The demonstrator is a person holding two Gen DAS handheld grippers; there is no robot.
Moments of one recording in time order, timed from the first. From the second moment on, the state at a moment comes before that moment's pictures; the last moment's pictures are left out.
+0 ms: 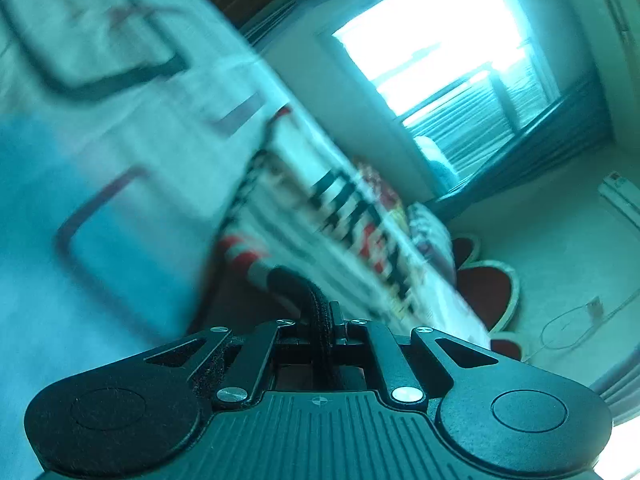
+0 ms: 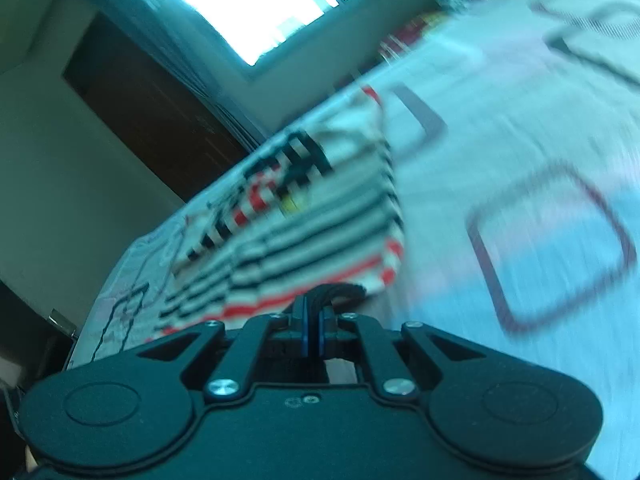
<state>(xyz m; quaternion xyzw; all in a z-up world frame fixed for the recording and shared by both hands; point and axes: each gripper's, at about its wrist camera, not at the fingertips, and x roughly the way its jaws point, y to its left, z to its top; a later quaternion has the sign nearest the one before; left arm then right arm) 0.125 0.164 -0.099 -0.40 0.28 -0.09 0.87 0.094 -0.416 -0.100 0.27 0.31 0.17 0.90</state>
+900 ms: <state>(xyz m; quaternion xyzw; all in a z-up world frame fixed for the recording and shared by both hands) 0.449 0.156 -0.055 -0.32 0.29 -0.08 0.90 0.394 -0.417 -0.089 0.30 0.29 0.19 0.89</state>
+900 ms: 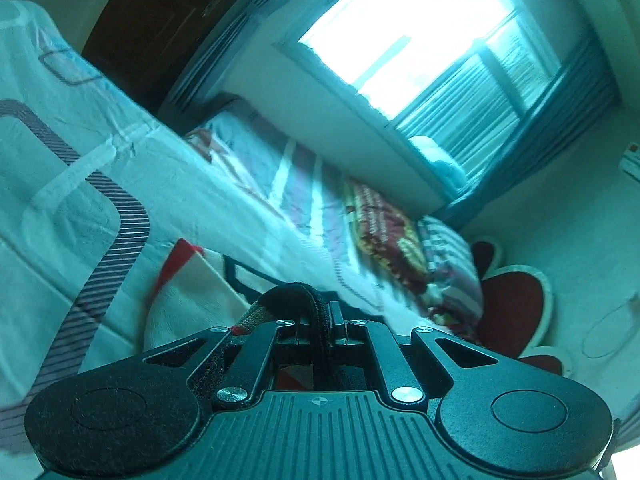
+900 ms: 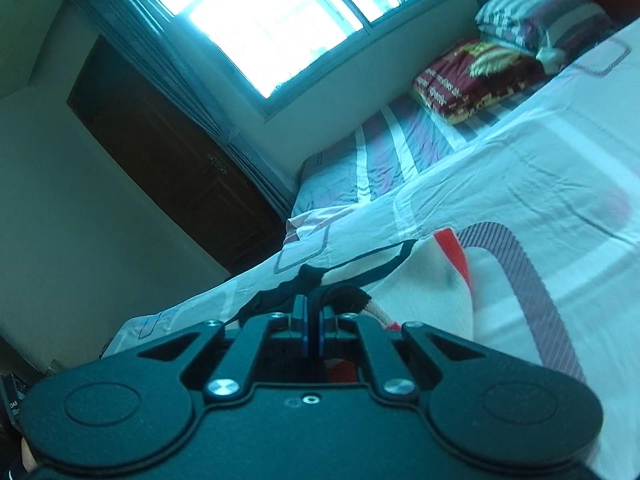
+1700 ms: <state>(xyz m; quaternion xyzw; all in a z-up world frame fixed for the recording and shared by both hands) 0.524 0.134 -0.095 -0.25 0.30 -0.07 0.92 0.451 -0.431 -0.139 0.32 0.26 0.18 0.89</state>
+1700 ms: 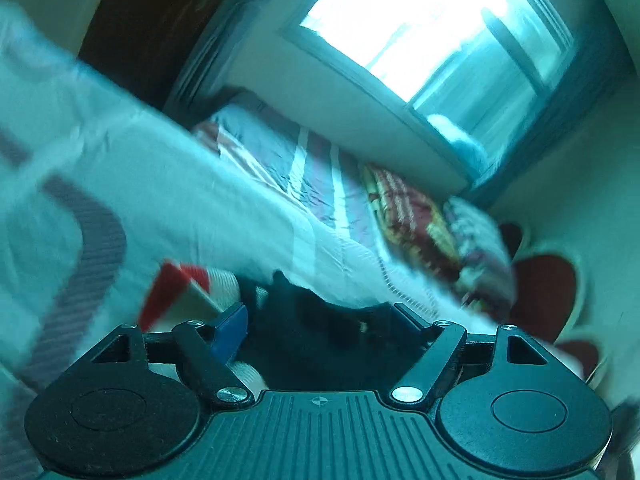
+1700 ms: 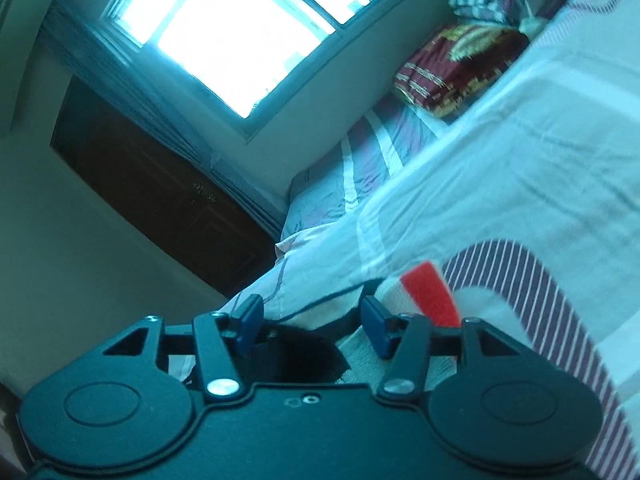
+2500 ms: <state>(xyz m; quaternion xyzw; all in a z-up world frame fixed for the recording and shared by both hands) 0.528 0.075 -0.090 0.08 0.31 -0.04 0.95 0.458 -0.350 -0.116 -0.04 0.27 0.15 0.95</state>
